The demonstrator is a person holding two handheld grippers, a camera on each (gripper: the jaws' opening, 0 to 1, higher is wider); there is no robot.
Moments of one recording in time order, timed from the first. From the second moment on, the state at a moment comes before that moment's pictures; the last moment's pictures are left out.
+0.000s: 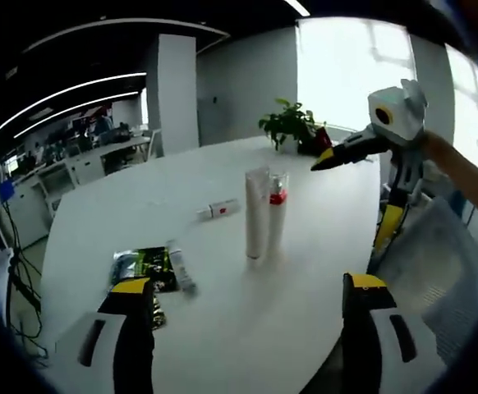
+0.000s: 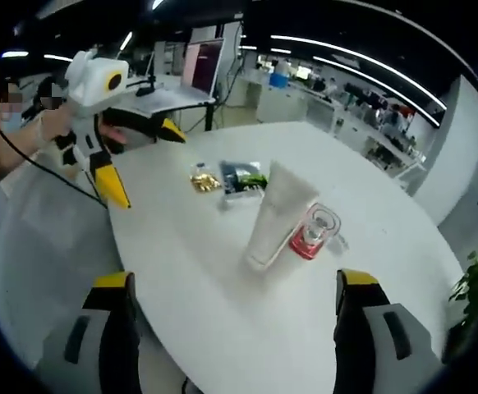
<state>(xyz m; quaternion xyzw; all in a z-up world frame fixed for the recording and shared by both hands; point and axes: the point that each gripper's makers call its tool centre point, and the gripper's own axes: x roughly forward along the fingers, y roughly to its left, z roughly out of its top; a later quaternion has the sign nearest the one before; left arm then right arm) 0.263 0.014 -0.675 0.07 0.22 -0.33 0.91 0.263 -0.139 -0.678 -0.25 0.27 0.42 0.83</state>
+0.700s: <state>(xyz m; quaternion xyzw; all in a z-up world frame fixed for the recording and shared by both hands) 0.262 0.028 -0.690 0.03 0.20 -0.29 0.94 0.264 -0.141 -0.697 -0.18 0.24 0.37 0.88</state>
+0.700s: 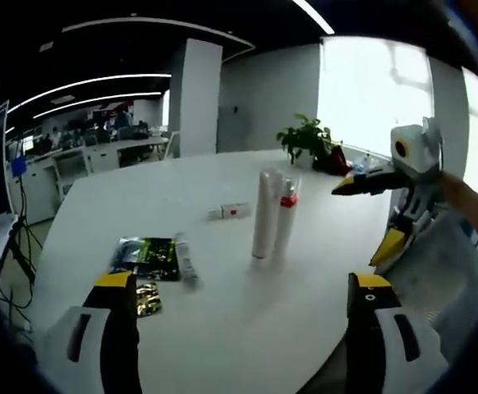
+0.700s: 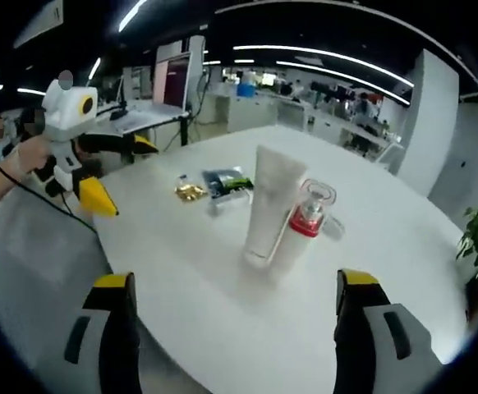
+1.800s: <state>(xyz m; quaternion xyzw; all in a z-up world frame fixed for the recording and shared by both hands) 0.260 0.042 -0.714 0.05 0.23 -0.23 0.94 0.259 -0.137 -0.712 -0.15 0.24 0.38 0.88</state>
